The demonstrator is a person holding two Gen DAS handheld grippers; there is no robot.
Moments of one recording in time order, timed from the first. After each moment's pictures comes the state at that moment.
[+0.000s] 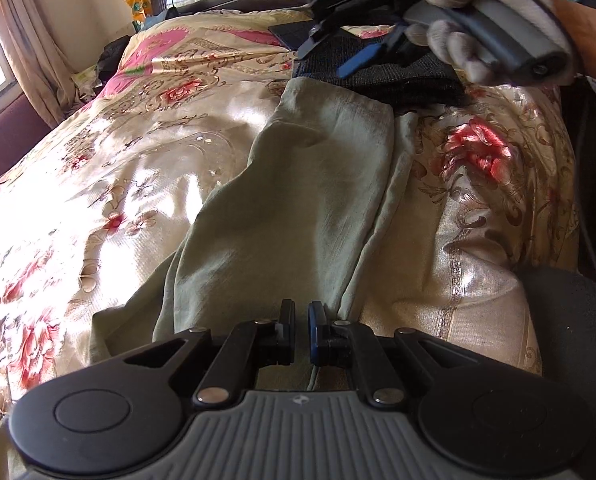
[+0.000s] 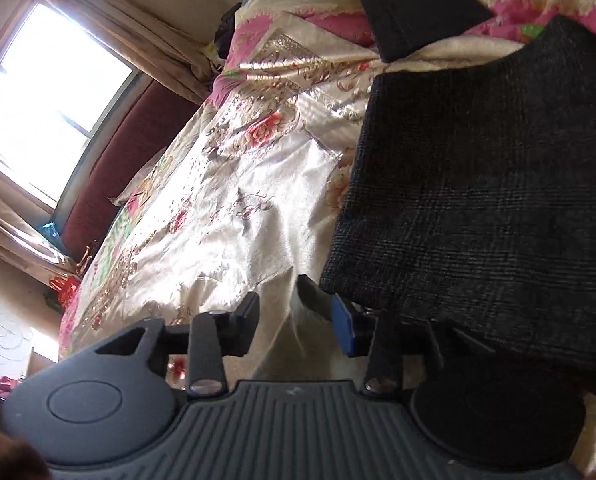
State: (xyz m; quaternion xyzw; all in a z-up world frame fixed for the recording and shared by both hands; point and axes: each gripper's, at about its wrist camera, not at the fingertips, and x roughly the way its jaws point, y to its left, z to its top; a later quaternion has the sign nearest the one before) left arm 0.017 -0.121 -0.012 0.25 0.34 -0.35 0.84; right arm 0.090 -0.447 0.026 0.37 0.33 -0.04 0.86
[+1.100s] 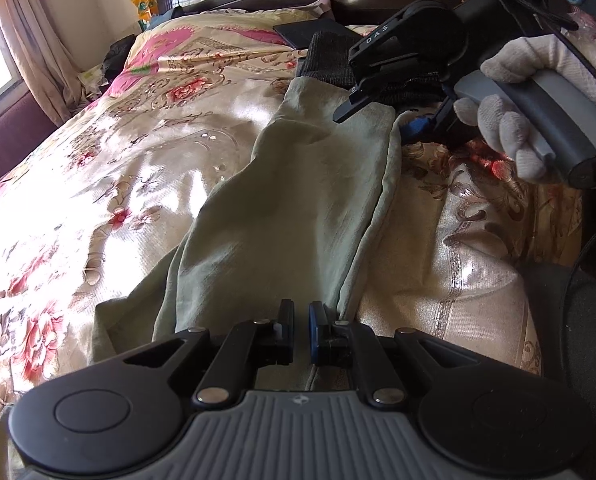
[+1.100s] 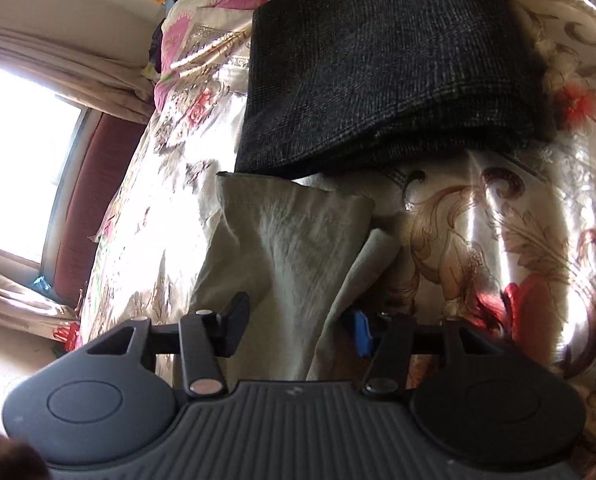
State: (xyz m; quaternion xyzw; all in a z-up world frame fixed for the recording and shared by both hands) left arm 0.012 -0.121 -0.012 0.25 0.34 -0.34 0.84; right arm 0.036 -0.421 -0.032 0.50 0.34 -0.10 0.79
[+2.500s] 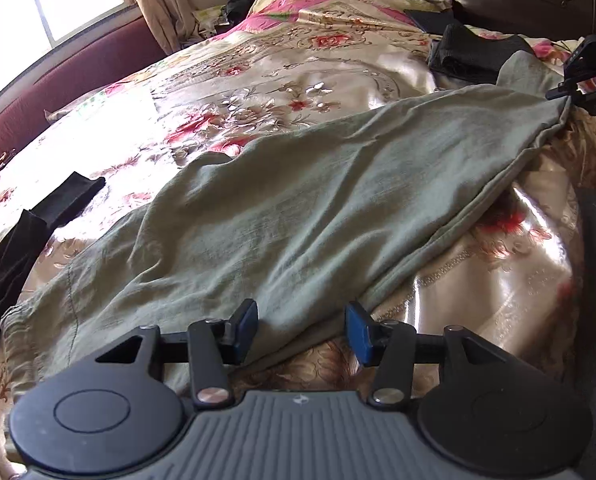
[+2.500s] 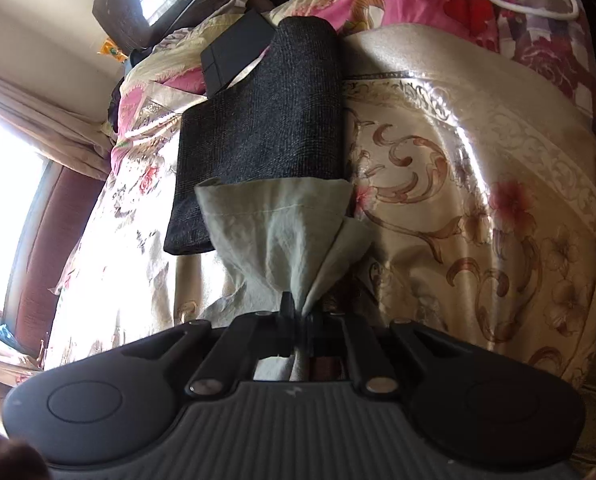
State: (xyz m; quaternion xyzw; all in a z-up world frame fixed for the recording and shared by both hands) left arm -0.050 0.052 0.011 0.19 0.39 -0.20 0.88; right arm -0.052 -0.453 -0.005 0.46 0.30 -0.20 0.81
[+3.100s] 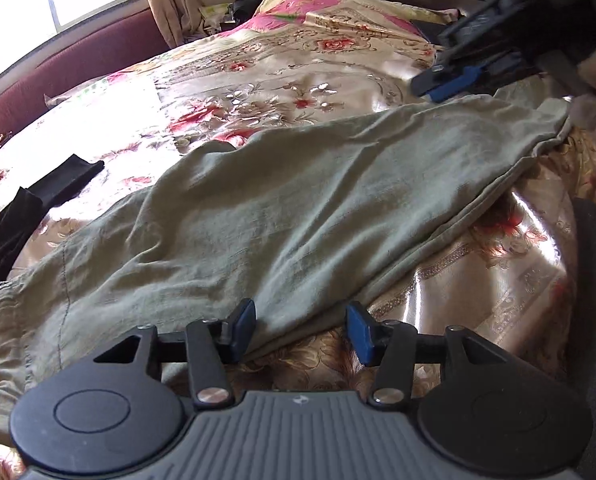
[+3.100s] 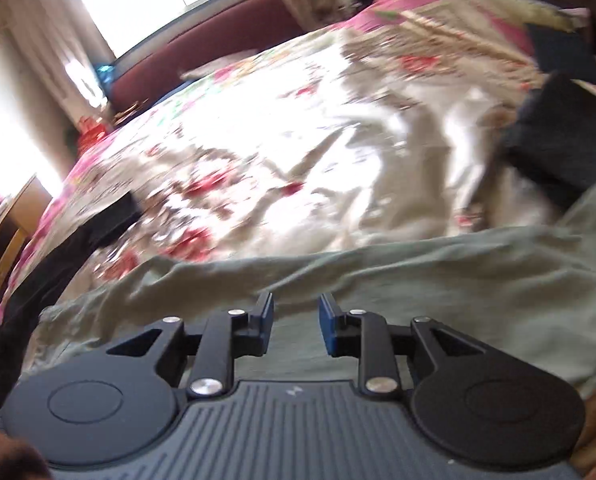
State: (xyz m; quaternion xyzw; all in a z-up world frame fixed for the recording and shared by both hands) left arm -0.051 0.069 0.009 0.15 0.39 -0.20 0.89; right arm 0.040 -0.220 0.047 0.17 0.40 0.10 0.89
